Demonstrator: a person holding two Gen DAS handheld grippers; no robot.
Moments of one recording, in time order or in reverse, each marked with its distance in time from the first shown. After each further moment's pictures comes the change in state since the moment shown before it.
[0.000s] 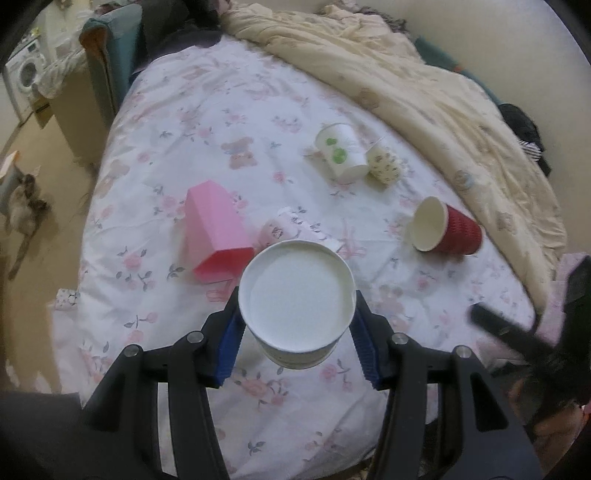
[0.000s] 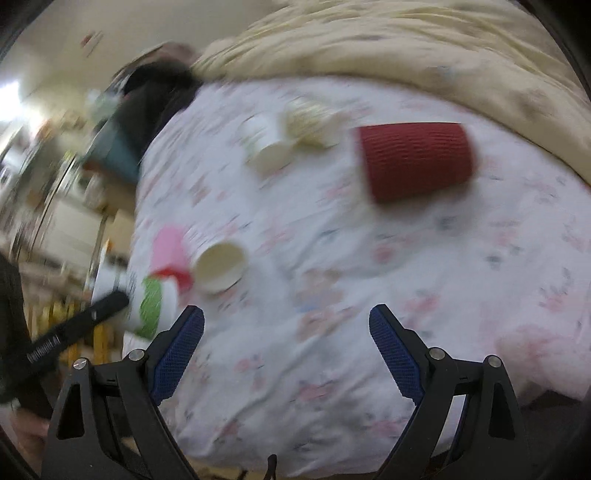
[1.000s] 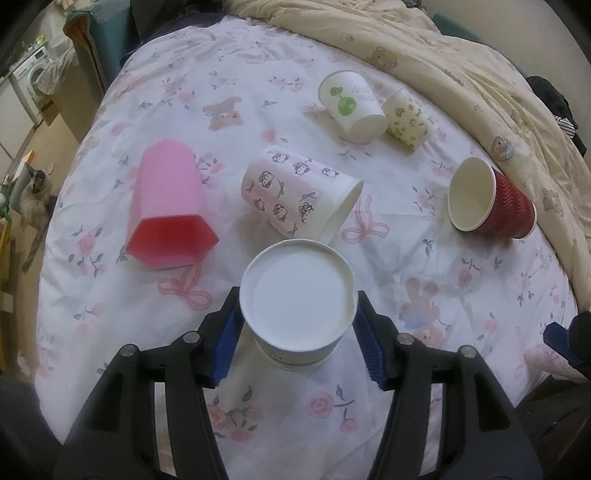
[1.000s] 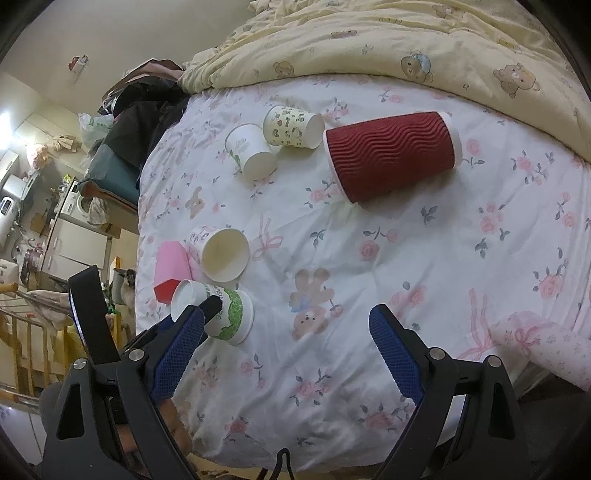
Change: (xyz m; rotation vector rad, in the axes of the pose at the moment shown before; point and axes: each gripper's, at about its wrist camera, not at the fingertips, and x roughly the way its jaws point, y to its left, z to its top) left arm 0.081 -0.037 -0.018 0.008 0.032 0.115; right arm -0.001 -0.003 0.002 0.021 0.030 0.052
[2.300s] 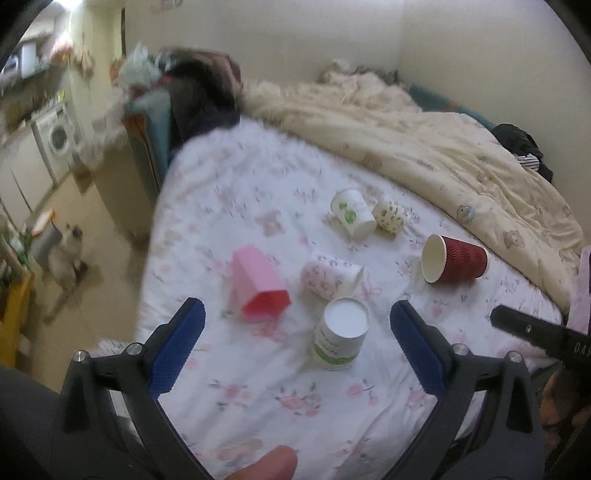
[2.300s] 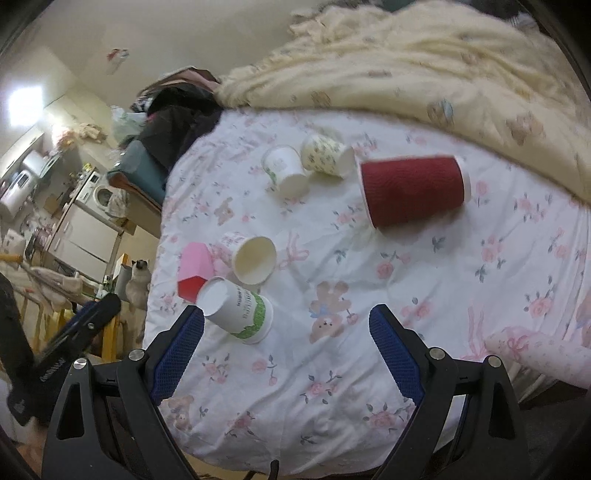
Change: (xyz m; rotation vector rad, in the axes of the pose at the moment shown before) left arm -0.157 0.038 -0.023 0.089 -0.366 0.032; right arm -0.044 0.036 -0.029 -0.175 -0.165 0.013
